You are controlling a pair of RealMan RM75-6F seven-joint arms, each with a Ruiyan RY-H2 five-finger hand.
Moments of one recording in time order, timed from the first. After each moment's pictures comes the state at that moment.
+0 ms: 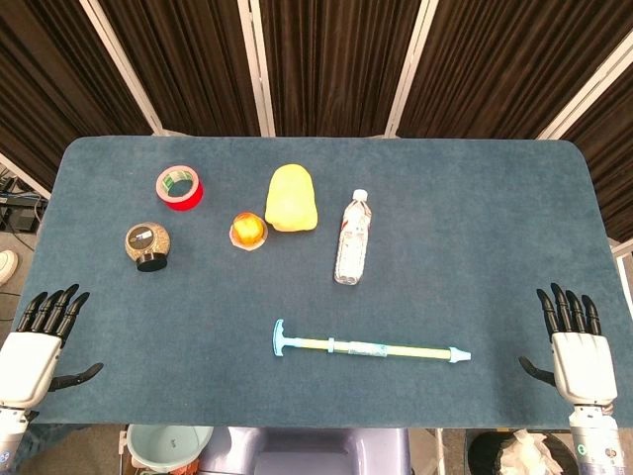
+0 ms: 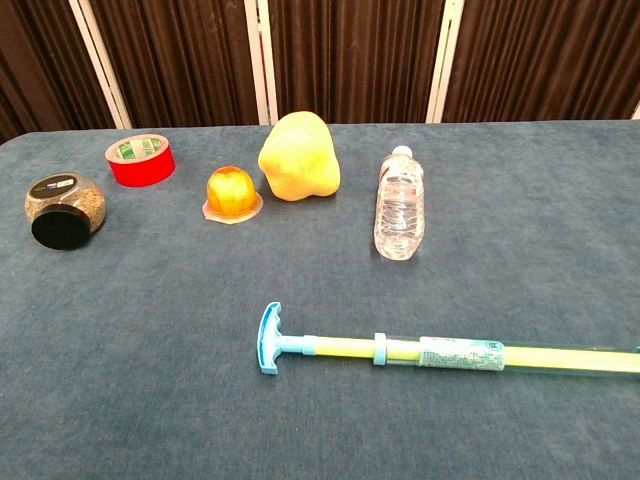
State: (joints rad) left arm -0.08 -1.16 0.04 -1.59 1.64 1.52 0.16; right arm 0.06 -1.22 0.07 -1.63 -1.44 1.51 -0.36
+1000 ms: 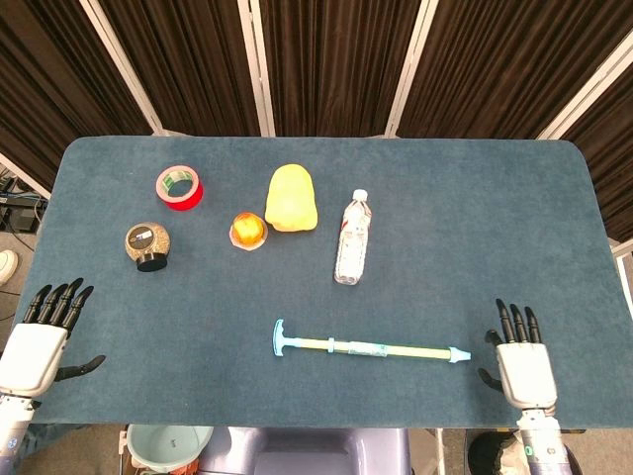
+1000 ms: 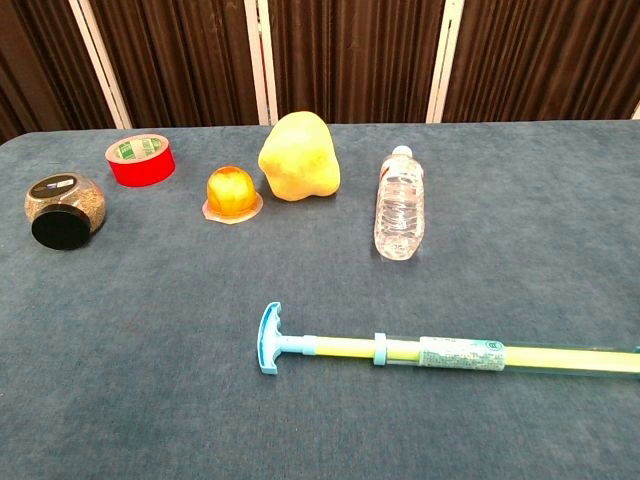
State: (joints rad) left arm -0.11 -1.21 0.01 -1.53 1.62 1.49 0.18; right arm 0.08 -1.46 0.01 -1.47 -1.50 1.49 -0.52
